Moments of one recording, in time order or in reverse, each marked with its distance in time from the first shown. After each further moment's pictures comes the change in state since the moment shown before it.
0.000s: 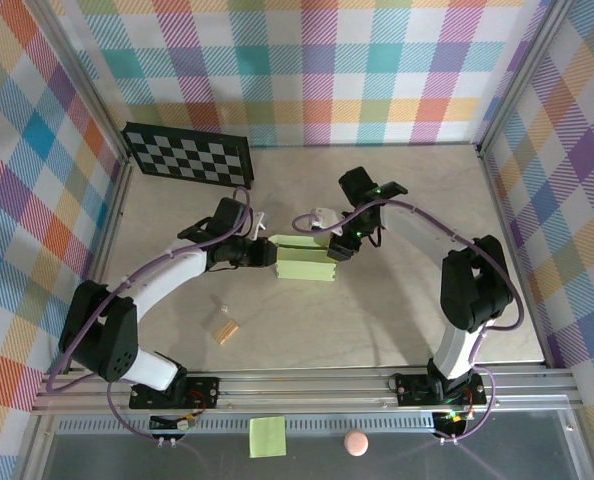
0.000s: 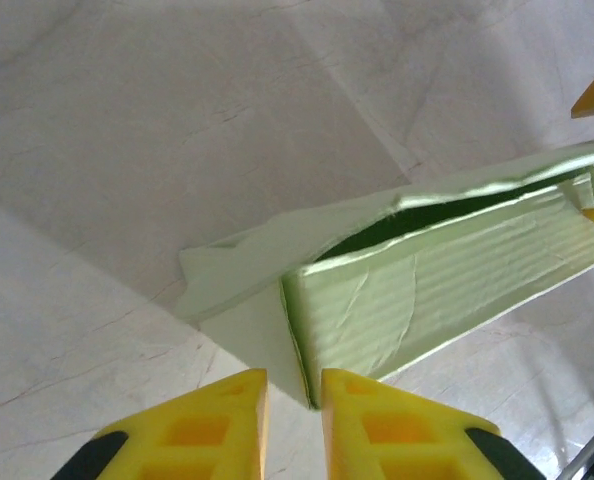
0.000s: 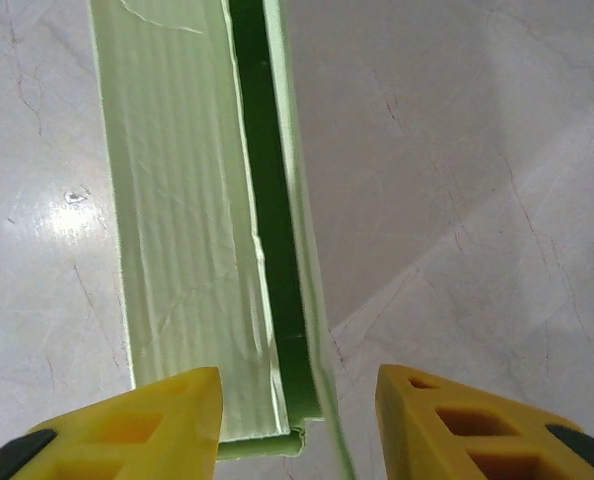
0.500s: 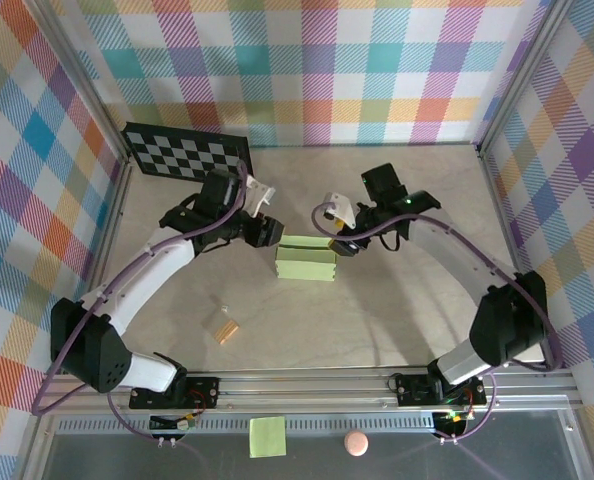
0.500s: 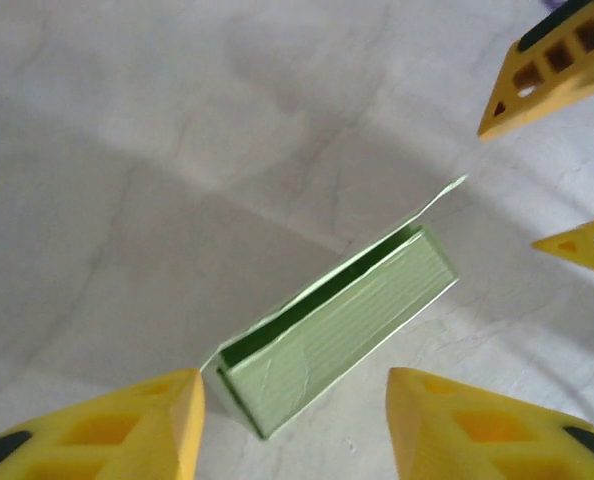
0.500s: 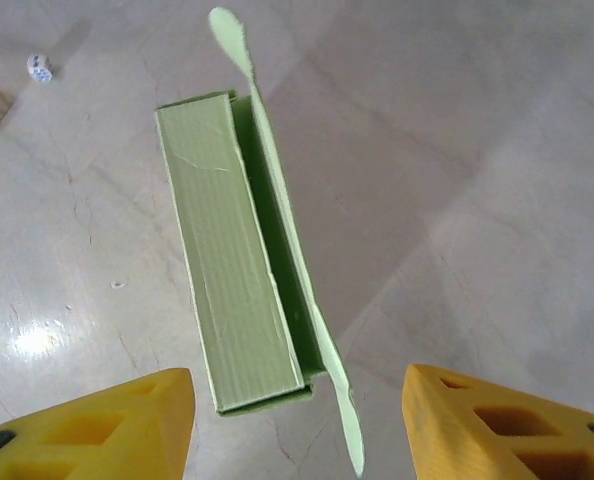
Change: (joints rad) left arm 0.000 -0.034 0.260 -0.111 0.042 0.380; right arm -0.043 -0.278 -0.152 0.158 -0.083 0.181
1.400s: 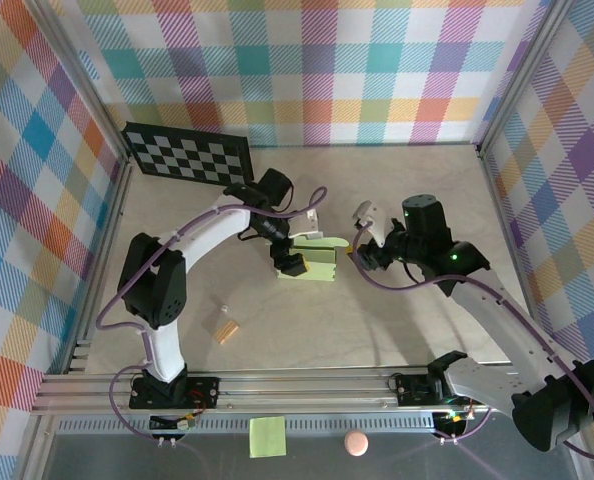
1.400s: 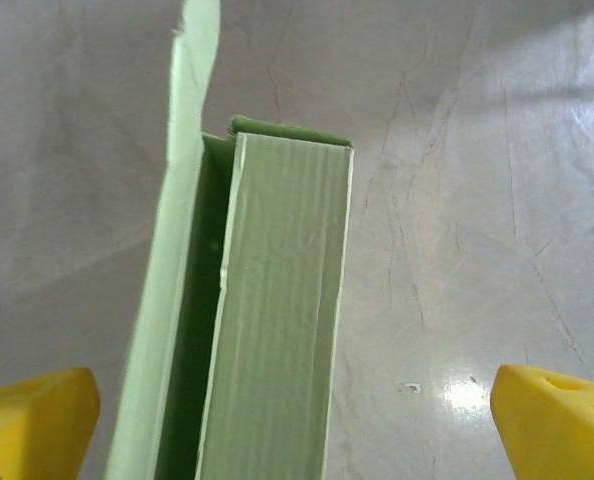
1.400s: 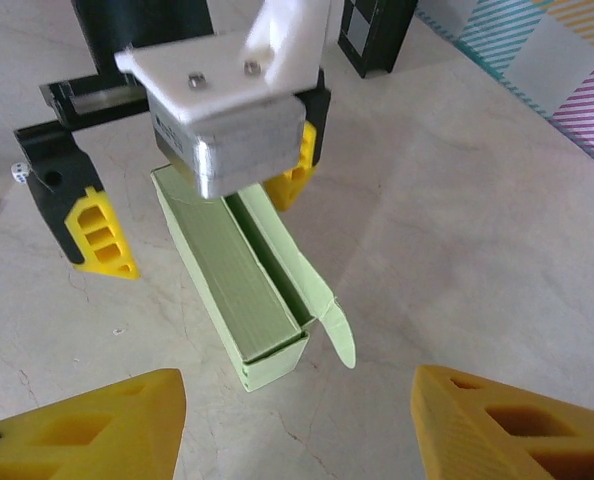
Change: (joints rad) left arm -0.090 0.473 0.290 -0.288 0.192 0.851; right arm -0.005 -0.442 -0.312 0.199 0.091 0.223
